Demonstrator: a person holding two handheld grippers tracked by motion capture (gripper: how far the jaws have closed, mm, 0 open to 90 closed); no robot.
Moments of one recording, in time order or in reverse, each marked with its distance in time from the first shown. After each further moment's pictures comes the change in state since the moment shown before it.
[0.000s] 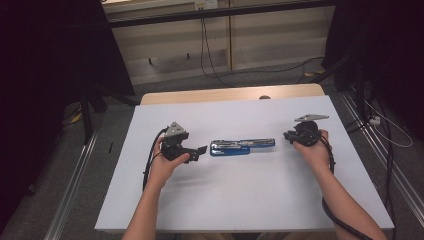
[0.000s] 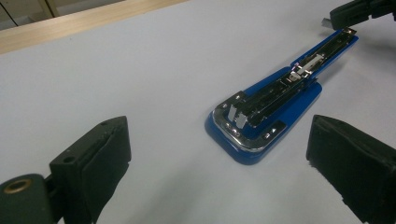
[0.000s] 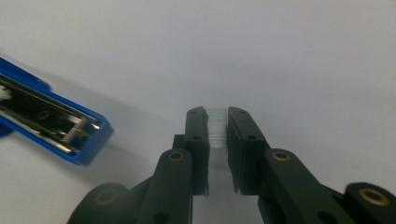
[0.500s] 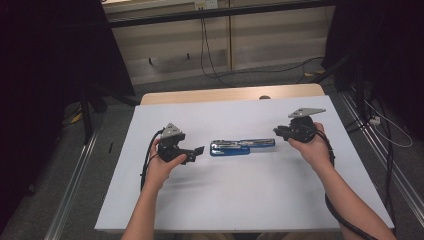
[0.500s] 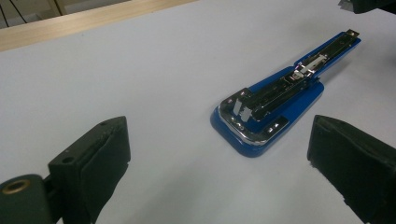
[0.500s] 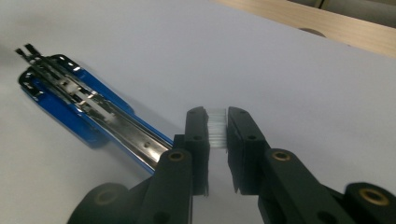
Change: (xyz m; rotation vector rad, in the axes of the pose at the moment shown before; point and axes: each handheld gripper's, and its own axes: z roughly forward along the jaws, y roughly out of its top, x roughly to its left) left arm 0.001 -0.004 -0.008 -0.004 0.007 -0.029; right arm 0.023 0.026 -0.016 -0.056 0.153 -0.118
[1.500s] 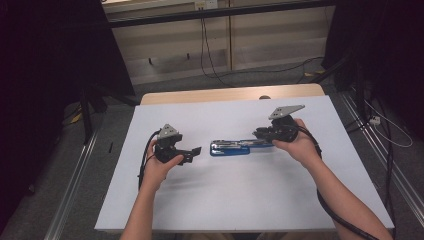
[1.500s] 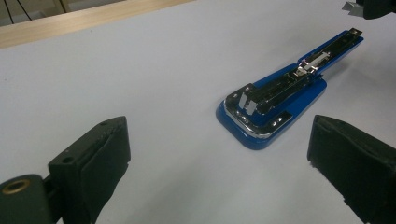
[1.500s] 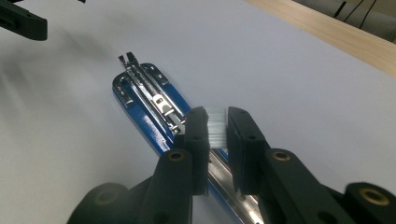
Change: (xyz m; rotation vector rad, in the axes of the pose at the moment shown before) left arm 0.003 -0.003 -0.007 0.004 0.008 -0.005; right arm 0.036 0.027 0.016 0.007 0.213 -0.172
